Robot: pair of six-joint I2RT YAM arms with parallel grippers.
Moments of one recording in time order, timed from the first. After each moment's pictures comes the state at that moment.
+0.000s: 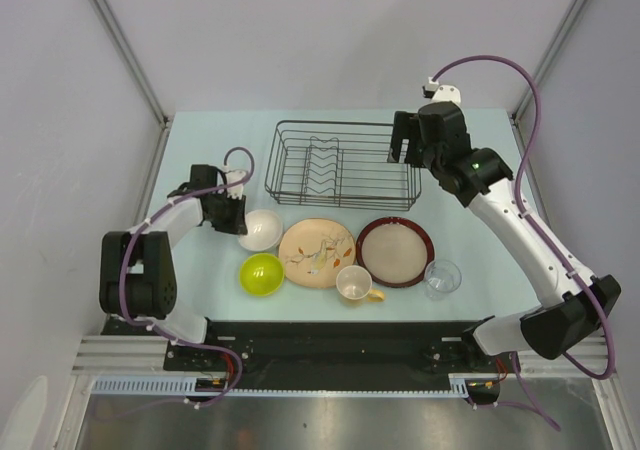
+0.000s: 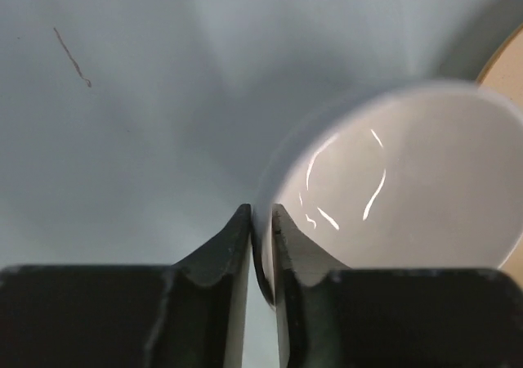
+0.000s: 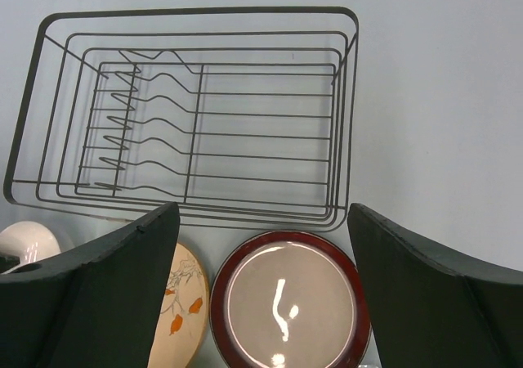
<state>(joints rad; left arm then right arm) -0.01 1.56 0.91 -0.48 0.35 0.18 0.51 1.38 1.52 -0.66 0.36 0.36</state>
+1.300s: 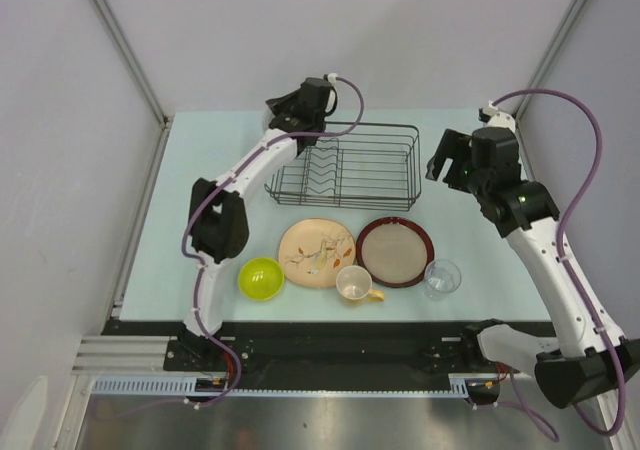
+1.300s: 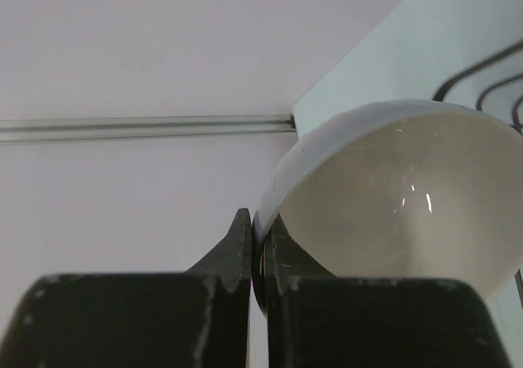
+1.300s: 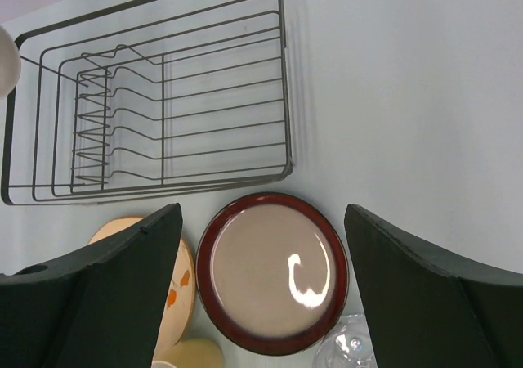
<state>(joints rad) -0.52 2.15 2.01 -0.36 -0.86 0.86 0.32 1.14 1.32 -0.70 0.23 0.45</state>
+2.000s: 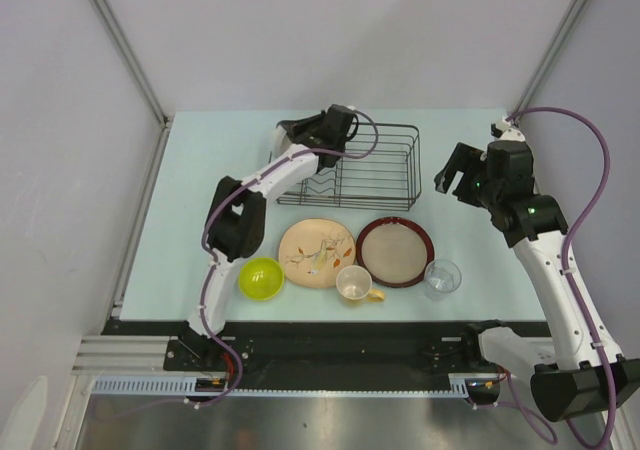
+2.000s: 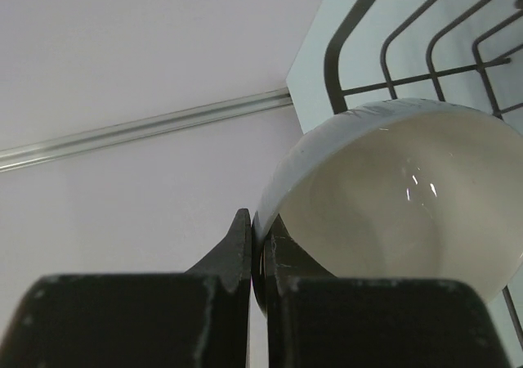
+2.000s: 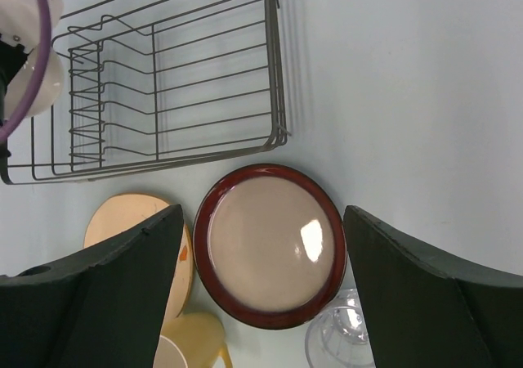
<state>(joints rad) -0.60 2.29 2.01 -0.33 -1.03 0.98 0.19 1.04 1.20 -0.72 0.08 0.46</state>
